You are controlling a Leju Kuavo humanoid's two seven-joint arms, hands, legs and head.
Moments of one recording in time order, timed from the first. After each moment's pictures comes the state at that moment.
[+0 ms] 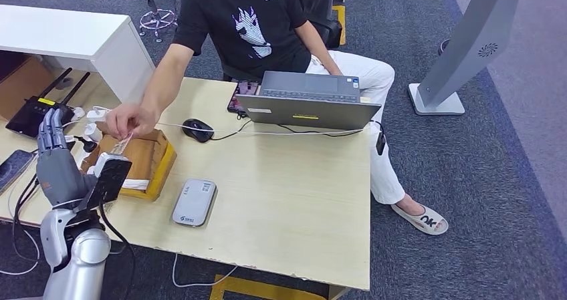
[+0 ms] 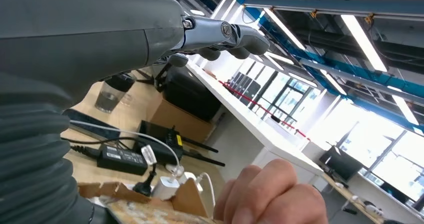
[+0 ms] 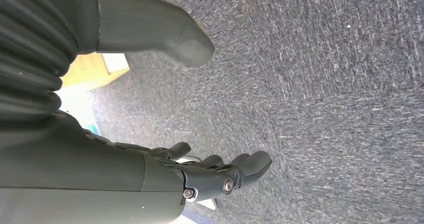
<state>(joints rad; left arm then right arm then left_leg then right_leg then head) -0.10 0.05 0.20 -1.60 -0.93 0.47 -0.12 -0.09 -0.08 1.36 -0.01 -1.50 -0.66 -0.02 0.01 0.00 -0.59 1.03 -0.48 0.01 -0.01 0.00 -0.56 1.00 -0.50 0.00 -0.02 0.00</state>
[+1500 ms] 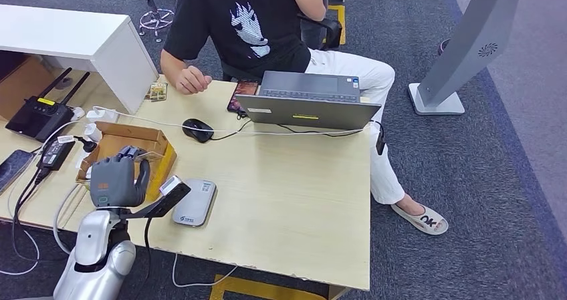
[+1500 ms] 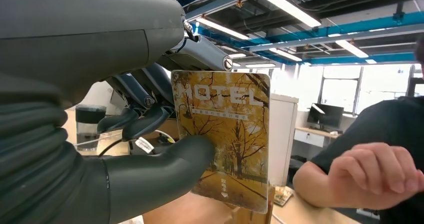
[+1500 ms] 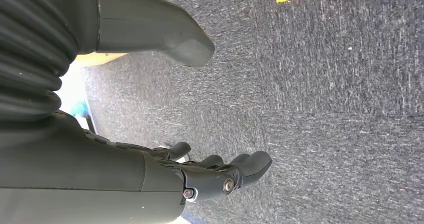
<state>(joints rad) -0.07 0.14 -0.03 -1.49 -1.30 0.41 0.01 -0.09 -0.08 1.48 -0.01 -1.50 -0.60 -0.01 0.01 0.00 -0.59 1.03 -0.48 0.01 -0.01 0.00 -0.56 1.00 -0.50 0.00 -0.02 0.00</state>
